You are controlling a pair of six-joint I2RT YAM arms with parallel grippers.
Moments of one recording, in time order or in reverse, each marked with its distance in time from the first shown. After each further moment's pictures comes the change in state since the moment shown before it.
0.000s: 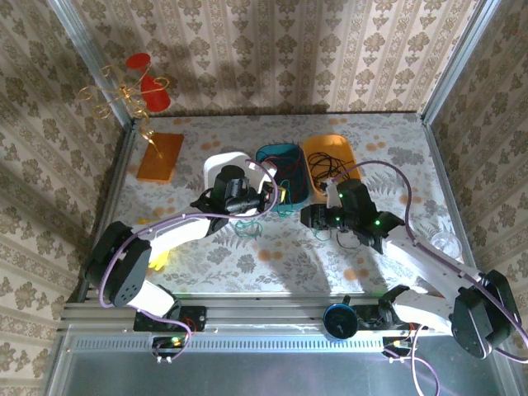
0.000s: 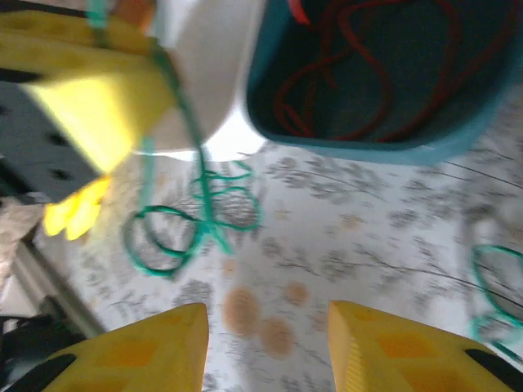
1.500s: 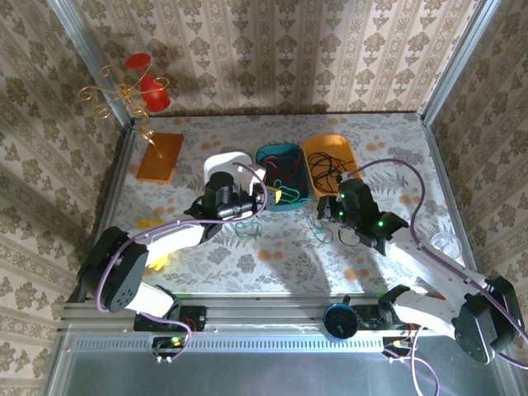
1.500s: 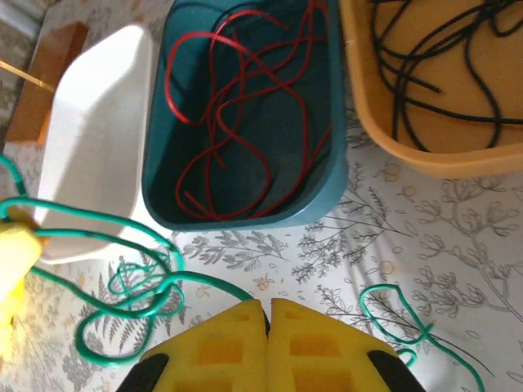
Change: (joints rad) left arm 0.058 -0.060 -0.126 0.188 0.060 -0.169; right arm -0.030 -0.075 -0.016 -0.070 0.415 0.182
